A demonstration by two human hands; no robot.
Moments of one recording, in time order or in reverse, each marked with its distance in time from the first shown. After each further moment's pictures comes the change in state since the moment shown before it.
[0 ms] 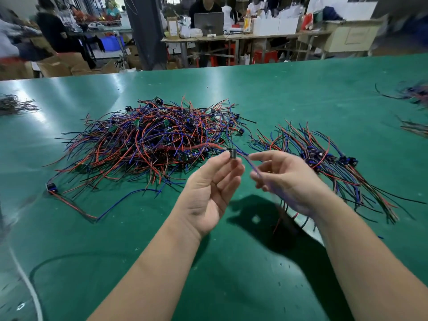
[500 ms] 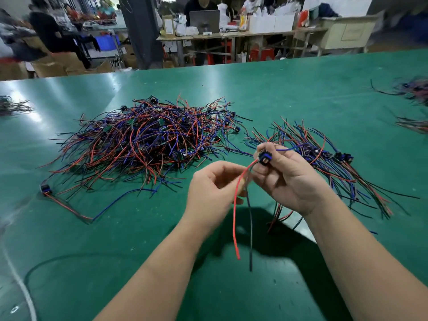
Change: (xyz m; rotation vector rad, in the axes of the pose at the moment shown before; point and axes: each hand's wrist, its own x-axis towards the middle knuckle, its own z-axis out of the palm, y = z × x) left_hand 0.009 -0.024 -0.013 0.824 -0.040 0.460; right_hand -0.001 -0.005 0.010 0.517 -0.079 -0.026
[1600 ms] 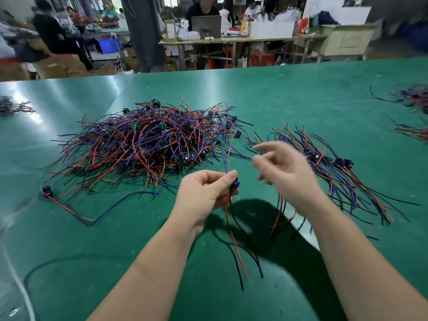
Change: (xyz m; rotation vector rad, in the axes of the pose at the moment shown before) left_hand 0.010 0.001 -0.014 -0.228 0.108 -0.334; right_hand 0.001 0.000 -0.008 -0.899 0.209 -0.336
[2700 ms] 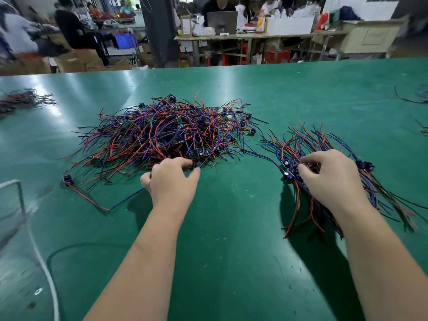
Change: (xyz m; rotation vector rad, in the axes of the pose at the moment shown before) left_hand 0.026 0.006 -0.066 1.264 0.652 0.283; right_hand 0.006 0.008 -0.031 -0.883 0.159 0.134
